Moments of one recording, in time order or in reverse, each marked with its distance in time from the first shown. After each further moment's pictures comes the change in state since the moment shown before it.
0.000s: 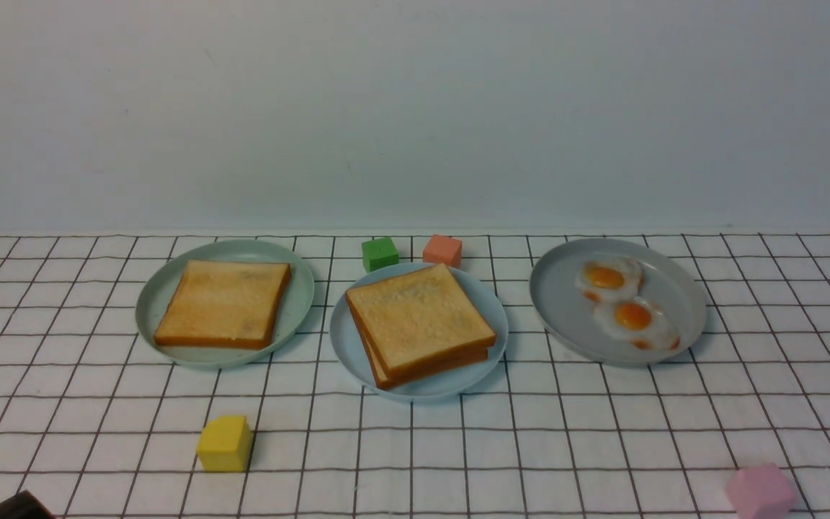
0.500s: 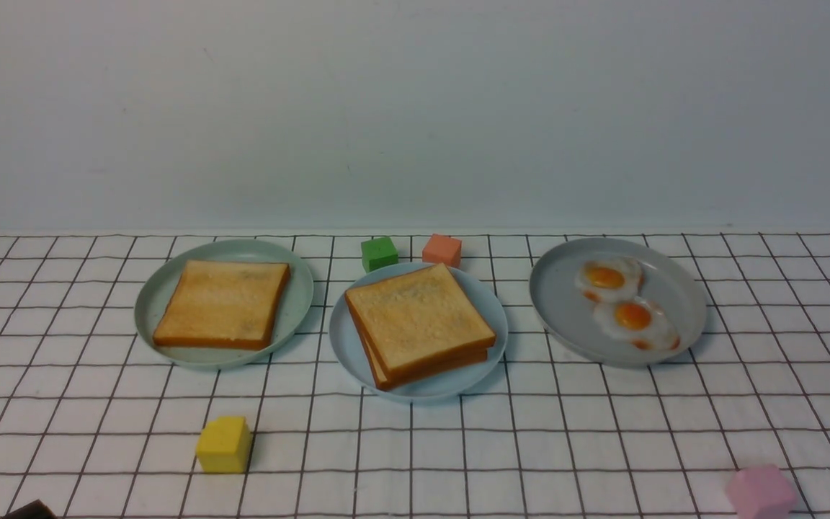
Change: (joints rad) right arm -0.006 0.000 0.000 0.054 0.034 0.001; left arm 0.000 0.000 0.001 0.001 0.030 0.000
